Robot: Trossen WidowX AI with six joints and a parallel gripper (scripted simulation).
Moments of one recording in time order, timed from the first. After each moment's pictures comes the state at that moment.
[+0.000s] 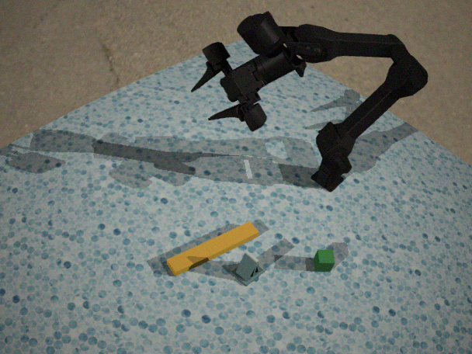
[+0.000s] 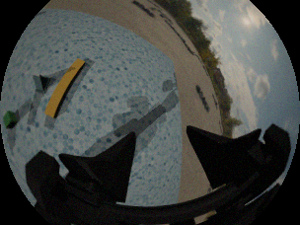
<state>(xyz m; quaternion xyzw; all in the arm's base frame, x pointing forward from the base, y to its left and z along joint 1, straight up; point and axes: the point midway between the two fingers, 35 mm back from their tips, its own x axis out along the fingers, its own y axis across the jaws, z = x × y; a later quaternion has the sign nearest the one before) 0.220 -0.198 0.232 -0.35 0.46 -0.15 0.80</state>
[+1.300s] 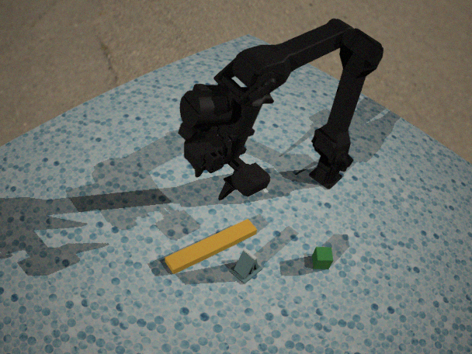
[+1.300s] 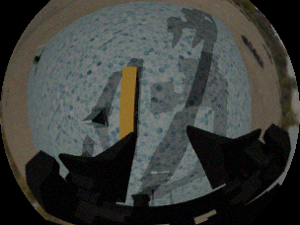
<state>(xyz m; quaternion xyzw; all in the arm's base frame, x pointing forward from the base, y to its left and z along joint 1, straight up) 0.312 -0.092 0.152 -0.02 0.61 -0.06 0.79</state>
